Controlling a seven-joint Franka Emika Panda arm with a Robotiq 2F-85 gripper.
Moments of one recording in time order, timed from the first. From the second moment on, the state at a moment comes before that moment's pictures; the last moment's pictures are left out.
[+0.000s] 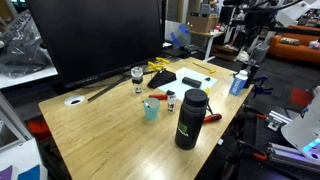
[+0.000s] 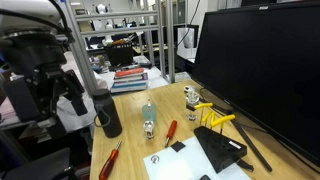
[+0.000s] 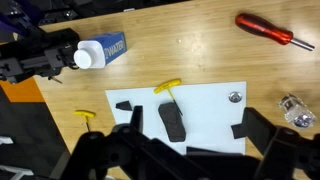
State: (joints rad) arm -0.13 -0.84 0.18 -2.82 -0.18 2.09 0.37
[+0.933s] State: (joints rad) arm -0.01 -0.68 0.18 -2.78 -0.17 2.33 0.30
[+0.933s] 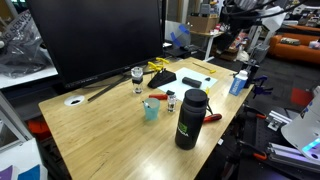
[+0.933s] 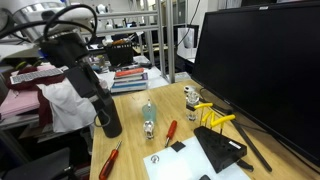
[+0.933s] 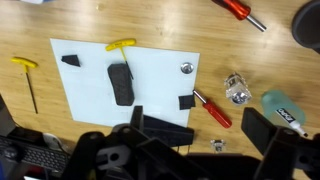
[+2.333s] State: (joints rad) arm 0.04 -0.29 0.12 -2.59 -0.19 2.50 0.00
